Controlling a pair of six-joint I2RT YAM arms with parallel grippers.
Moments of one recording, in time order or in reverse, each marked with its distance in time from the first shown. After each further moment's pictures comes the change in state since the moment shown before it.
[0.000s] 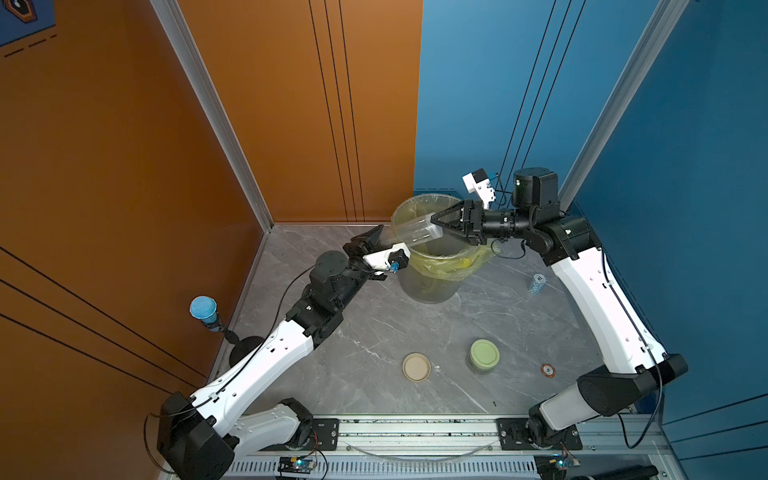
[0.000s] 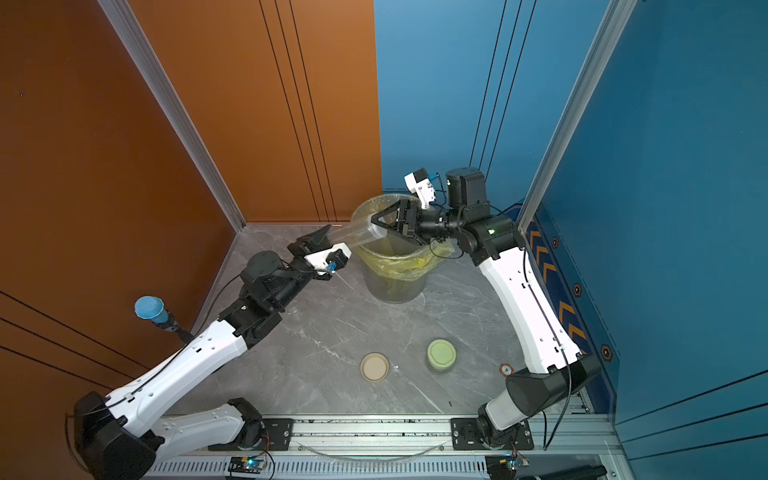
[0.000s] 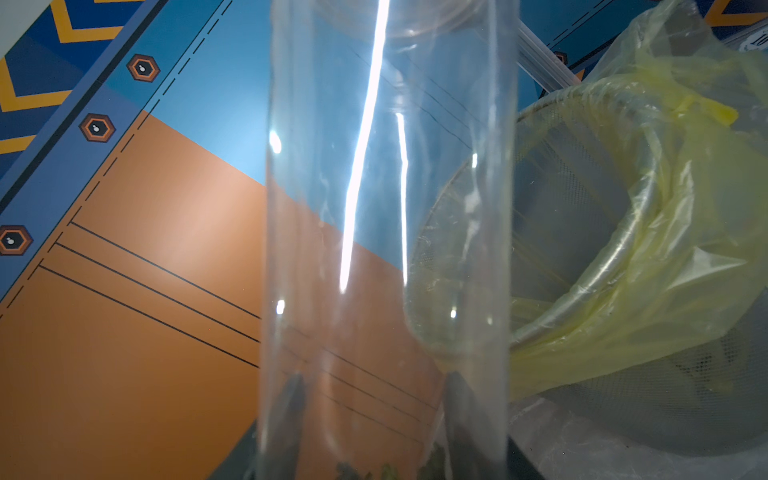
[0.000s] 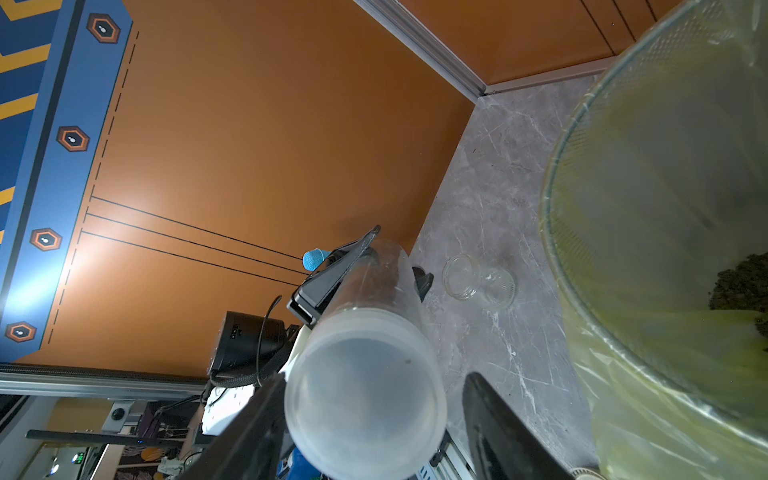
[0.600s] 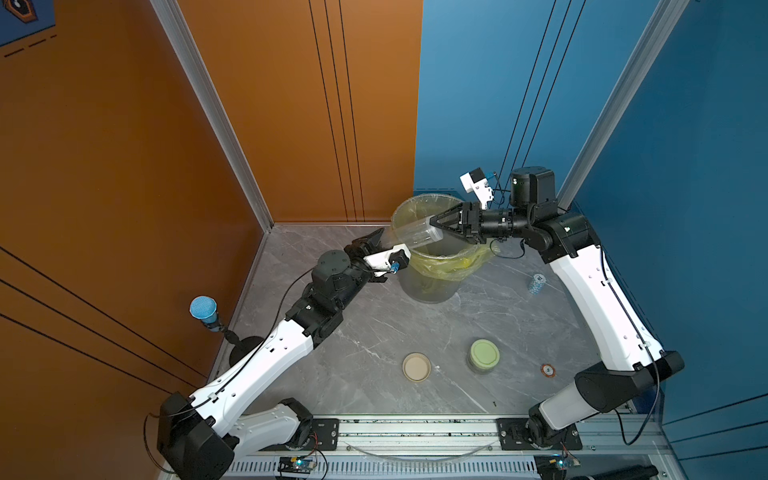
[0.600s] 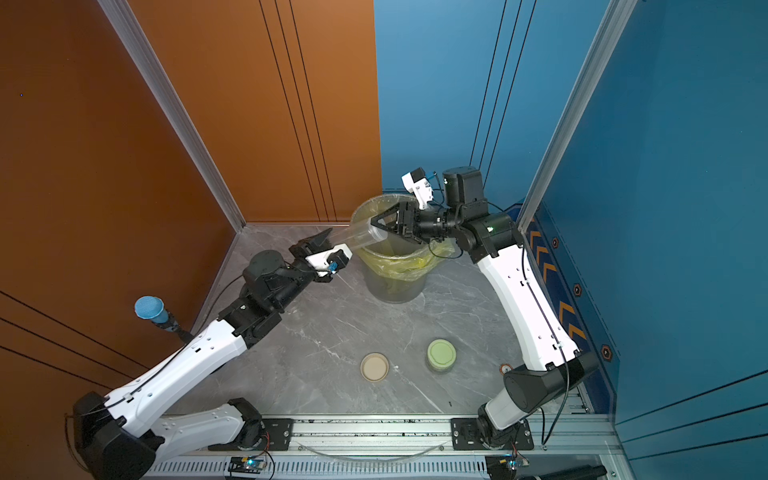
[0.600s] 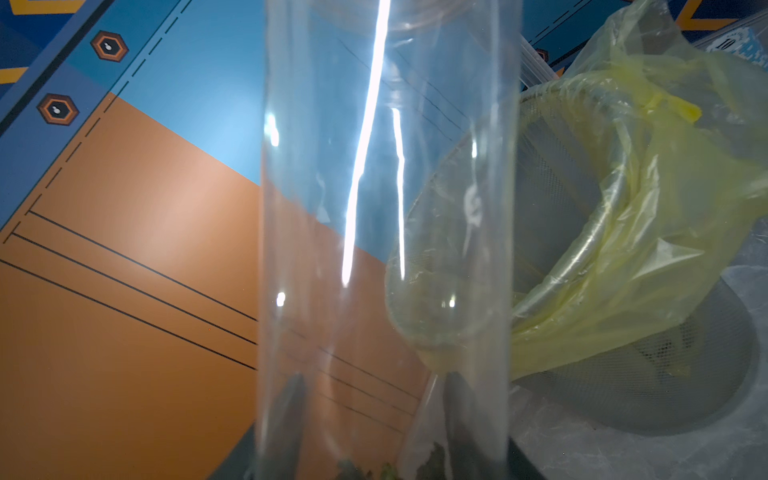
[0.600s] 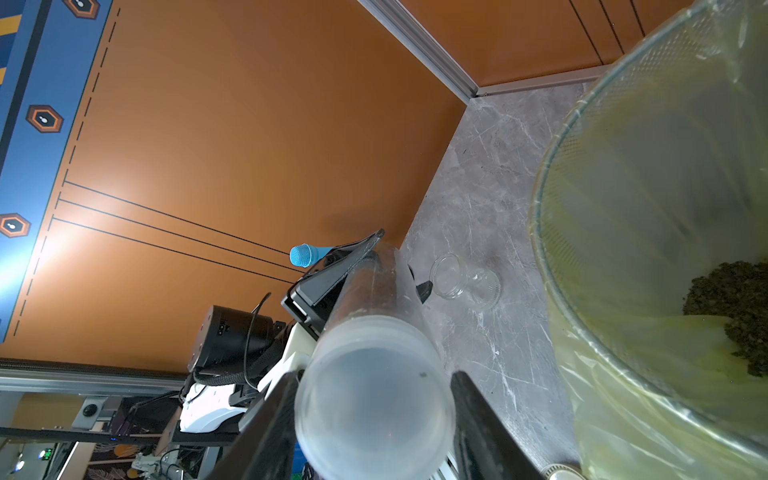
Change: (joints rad) left arm -0.002 0.000 0.031 -0.097 0.015 -0.050; right arm 0.015 0.019 0.042 -0.058 0.022 -0.087
